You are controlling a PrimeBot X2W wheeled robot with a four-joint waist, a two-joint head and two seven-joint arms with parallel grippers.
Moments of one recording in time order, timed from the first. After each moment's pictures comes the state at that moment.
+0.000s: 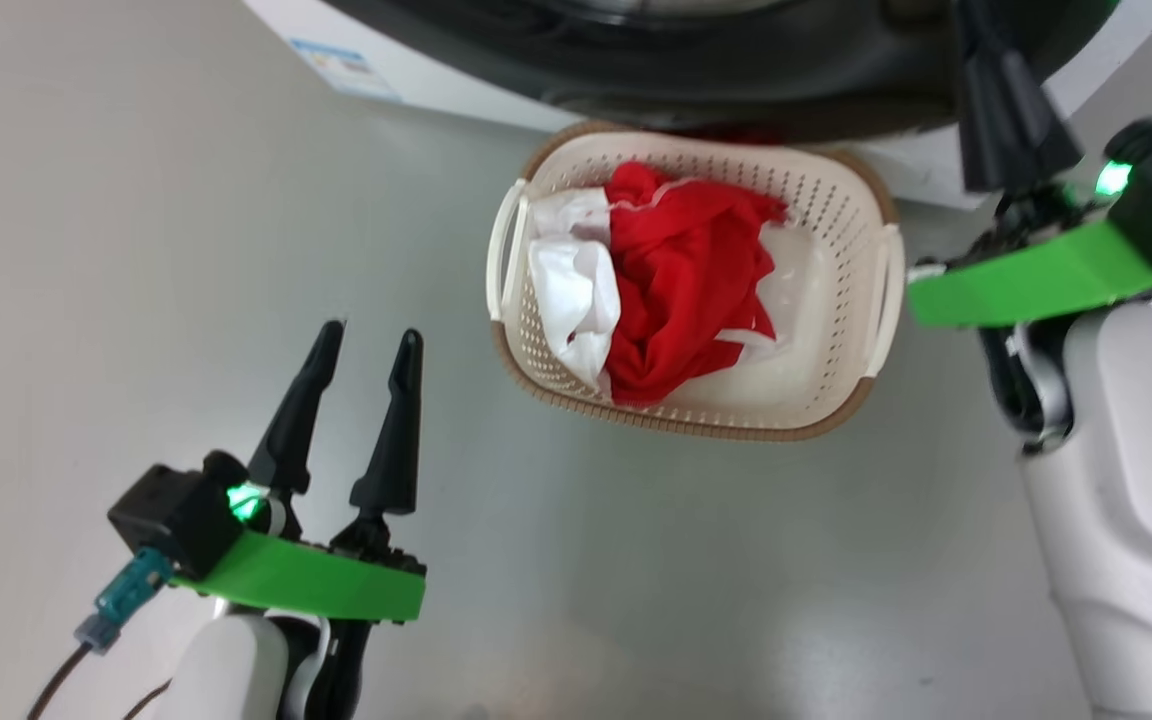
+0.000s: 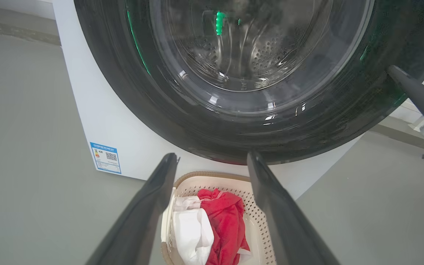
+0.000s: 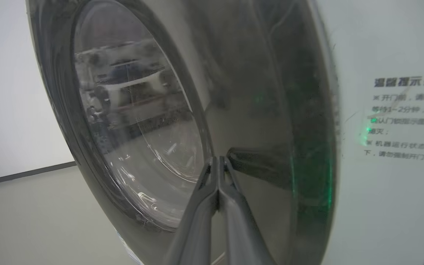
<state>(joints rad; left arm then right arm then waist) -0.33 0.05 -0.17 0.16 -0.44 -0.13 -0.25 -0.66 -0.07 0.04 0.25 0.19 0.13 -0.26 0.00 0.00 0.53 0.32</state>
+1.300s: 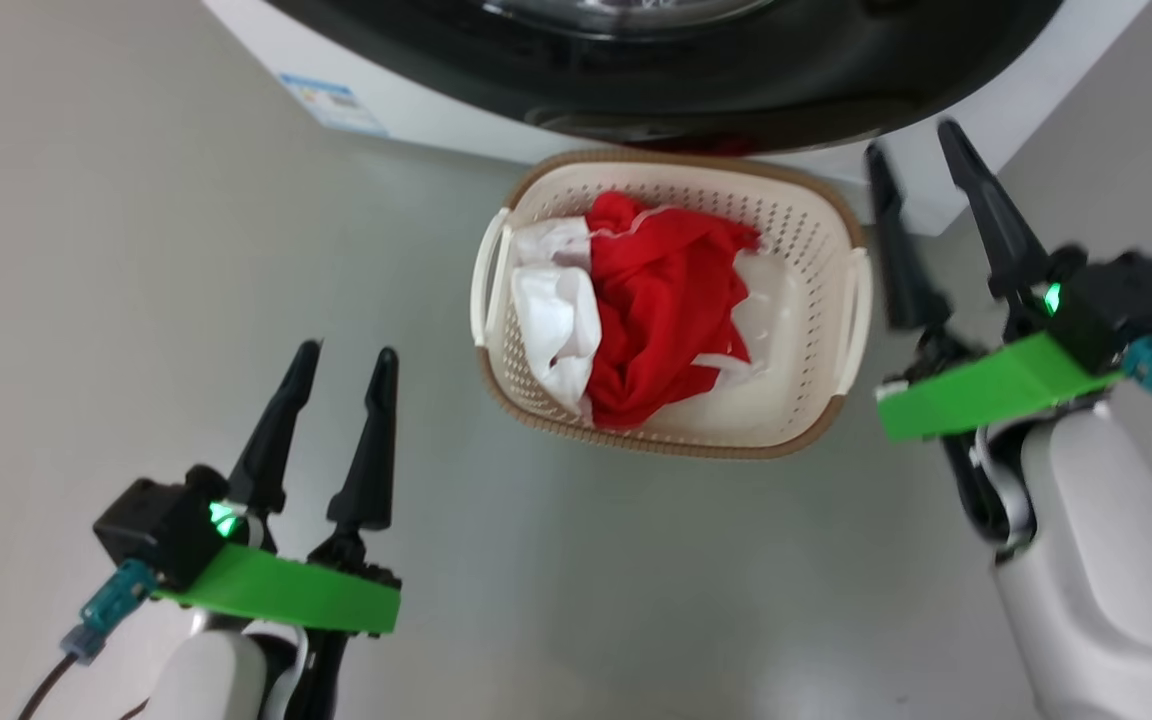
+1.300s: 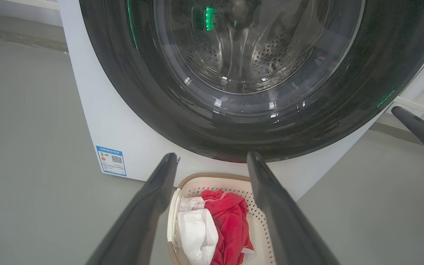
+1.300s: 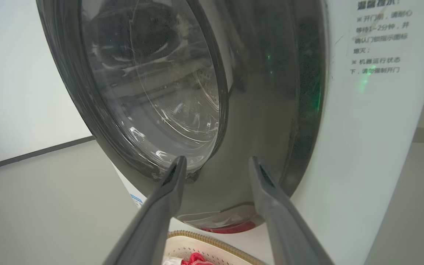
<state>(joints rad) -0.32 0.06 -0.16 0.19 -0.44 -0.13 -0.25 -0.53 -0.07 0.08 0.27 0.23 0.13 -0.26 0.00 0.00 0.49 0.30</state>
